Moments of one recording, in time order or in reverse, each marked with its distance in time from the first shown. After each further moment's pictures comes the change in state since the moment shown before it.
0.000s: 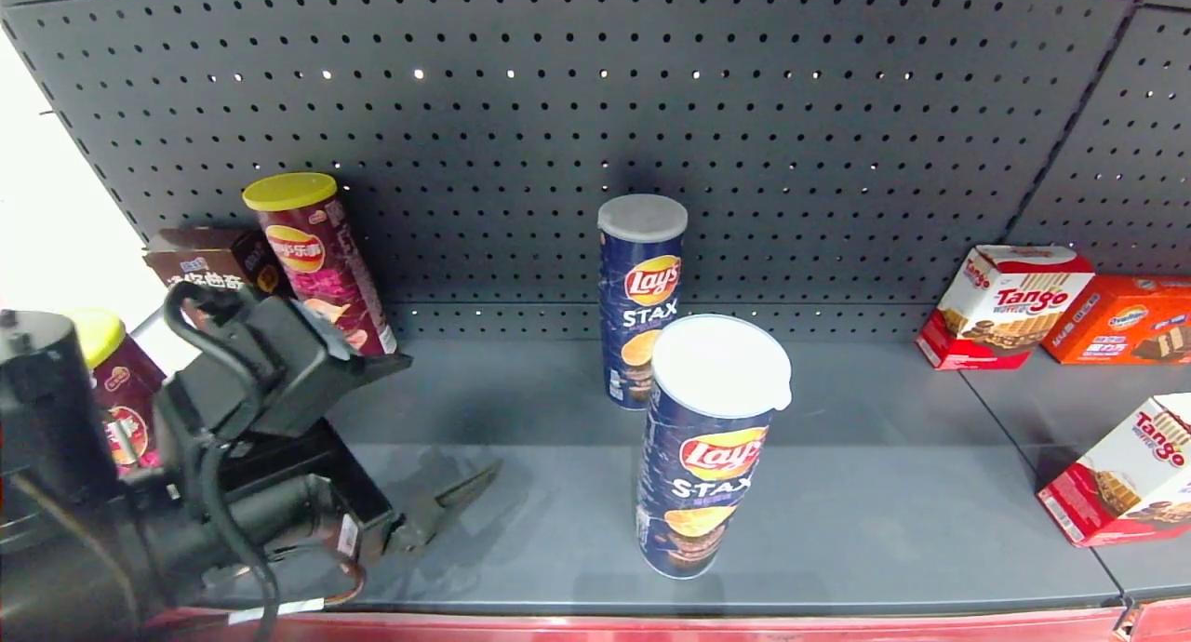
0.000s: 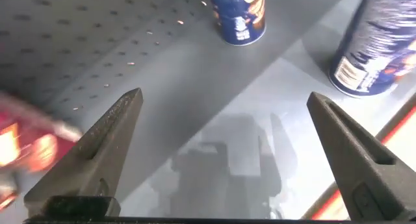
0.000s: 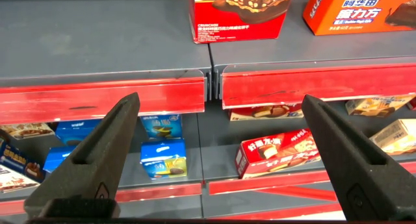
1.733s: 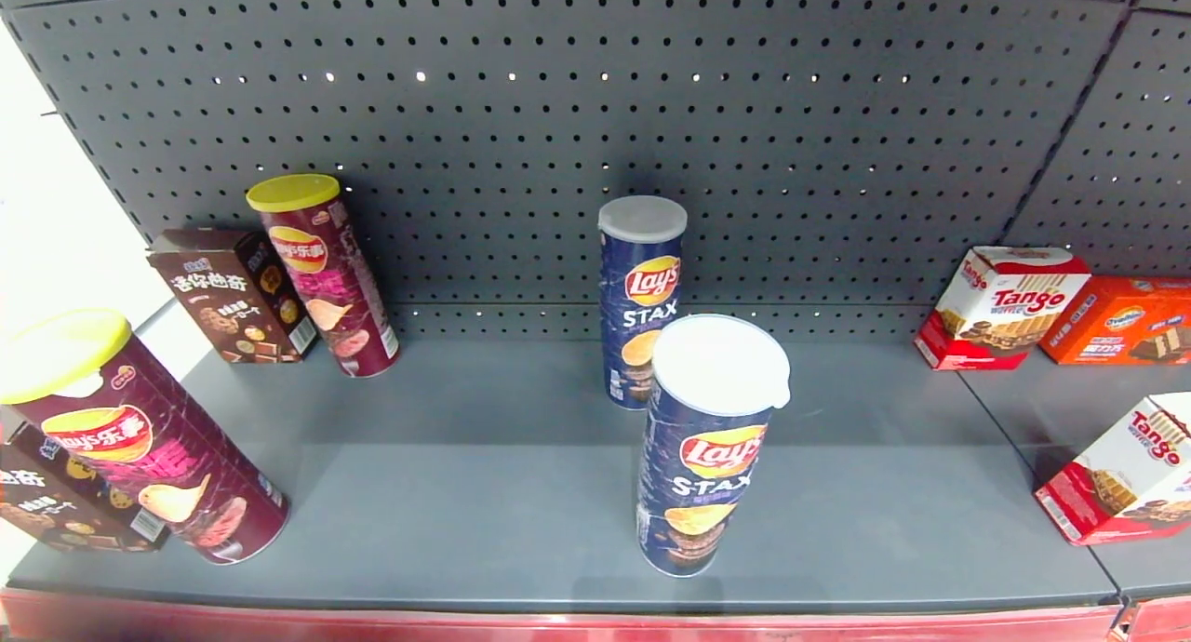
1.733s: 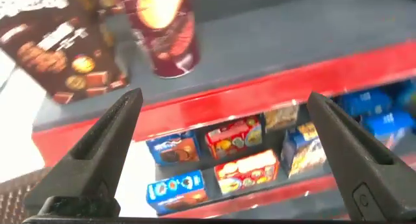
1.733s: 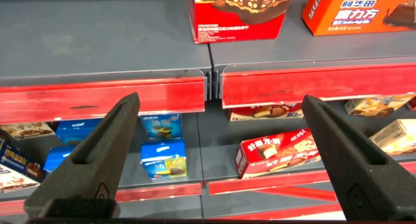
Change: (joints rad) left arm 0.544 -1.201 0.523 0.470 -0.103 -0.200; right arm -0.001 0.000 0.000 0.000 0.000 0.000
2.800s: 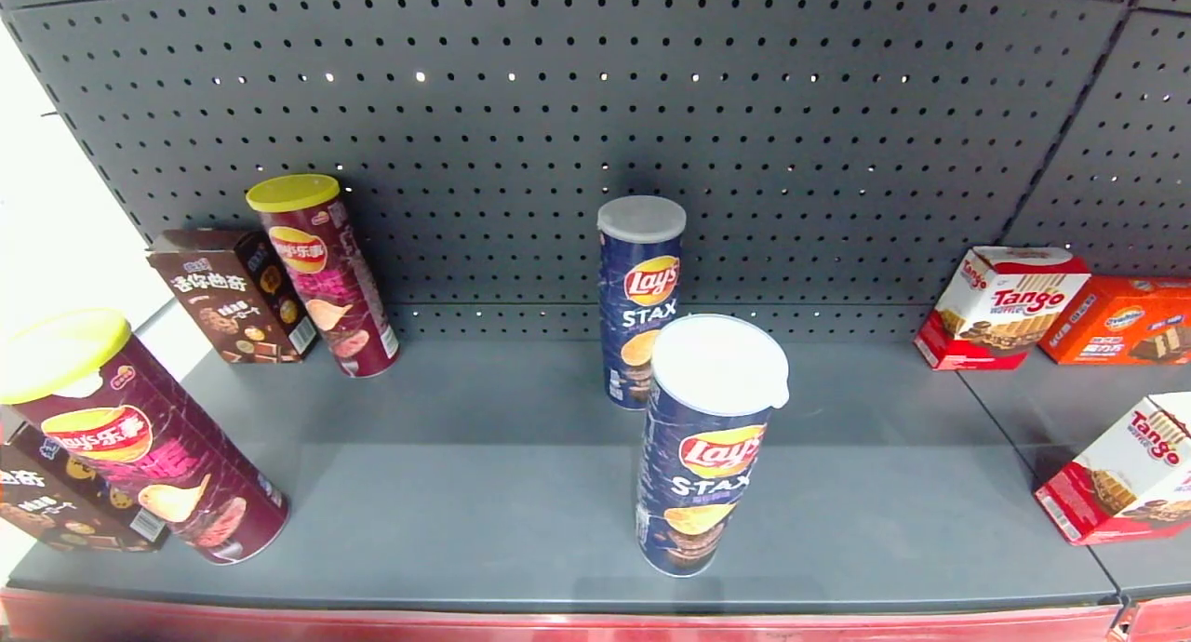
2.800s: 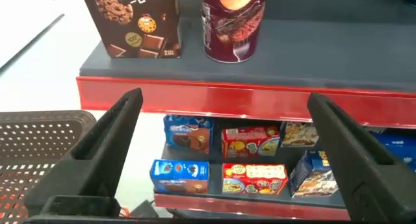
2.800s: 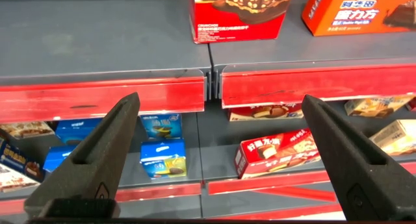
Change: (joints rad) left arm 0.019 -0.076 0.002 0.054 0.204 -0.163; right arm 0.000 0.000 0.000 0.000 0.007 -0.009
